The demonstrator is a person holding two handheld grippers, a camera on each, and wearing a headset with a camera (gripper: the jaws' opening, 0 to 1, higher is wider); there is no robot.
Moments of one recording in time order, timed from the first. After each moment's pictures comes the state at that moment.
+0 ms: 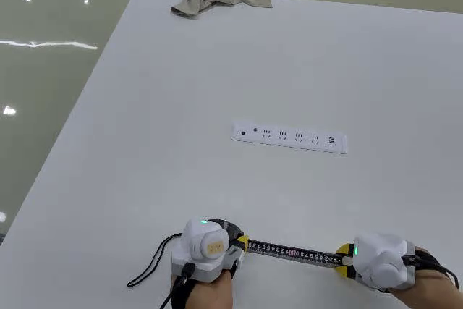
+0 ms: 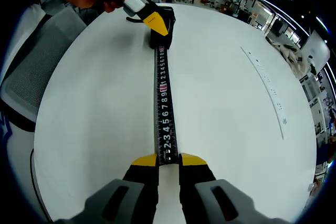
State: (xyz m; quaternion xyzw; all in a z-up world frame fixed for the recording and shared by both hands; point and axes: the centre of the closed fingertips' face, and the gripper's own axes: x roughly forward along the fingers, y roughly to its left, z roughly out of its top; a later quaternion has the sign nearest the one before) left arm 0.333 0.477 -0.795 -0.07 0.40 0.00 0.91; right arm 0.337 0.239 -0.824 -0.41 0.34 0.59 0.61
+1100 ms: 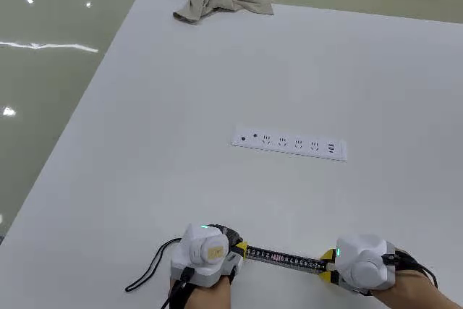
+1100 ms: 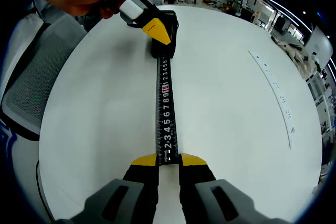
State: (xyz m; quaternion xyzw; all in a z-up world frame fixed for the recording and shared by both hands) left arm 0.333 0.477 -0.796 -0.06 0.40 0.00 0.91; right arm 0.331 0.268 -0.826 -0.39 0.35 0.61 0.60
